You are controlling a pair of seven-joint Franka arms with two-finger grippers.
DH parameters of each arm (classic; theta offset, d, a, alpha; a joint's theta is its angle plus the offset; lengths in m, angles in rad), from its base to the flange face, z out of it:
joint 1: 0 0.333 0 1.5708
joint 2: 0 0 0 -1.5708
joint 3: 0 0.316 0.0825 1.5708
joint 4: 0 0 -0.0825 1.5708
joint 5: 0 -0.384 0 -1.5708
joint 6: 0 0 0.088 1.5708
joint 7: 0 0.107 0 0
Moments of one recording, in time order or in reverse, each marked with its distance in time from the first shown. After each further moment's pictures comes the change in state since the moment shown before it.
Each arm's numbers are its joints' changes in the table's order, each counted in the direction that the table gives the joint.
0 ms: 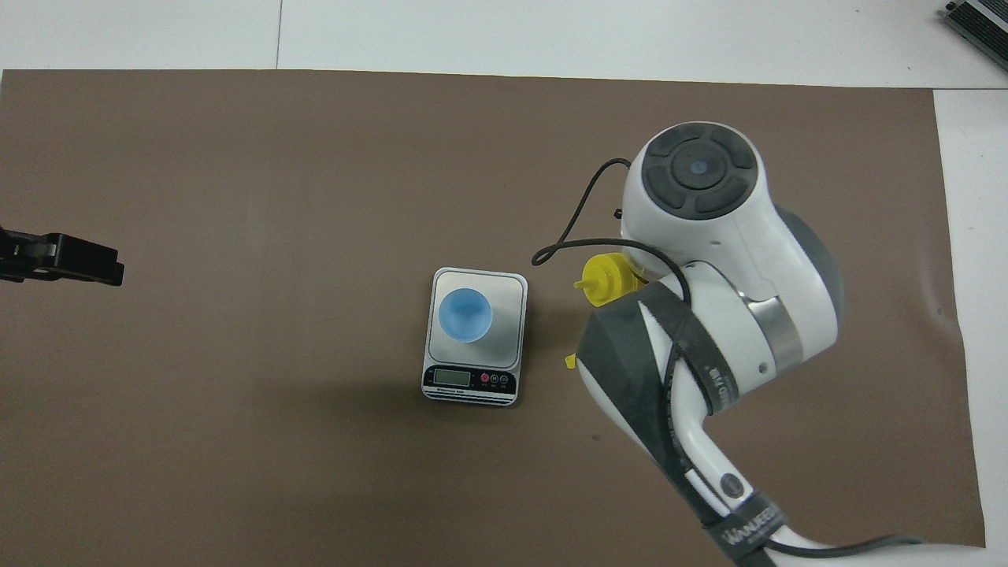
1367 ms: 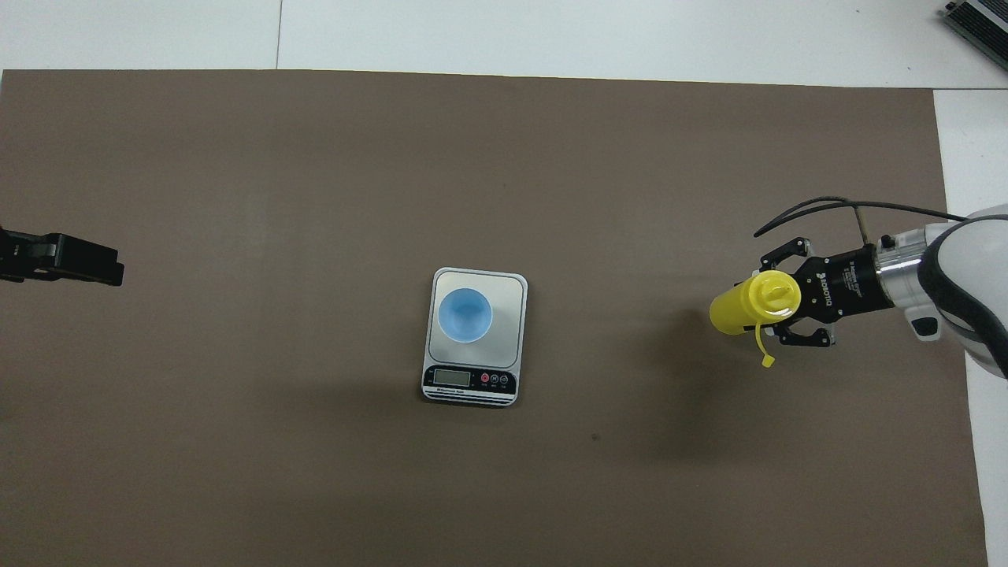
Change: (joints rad) left arm 0.000 0.000 0.000 0.000 0.000 0.000 0.000; right arm -0.582 0.045 -0.003 -0.386 -0.827 0.096 -0.745
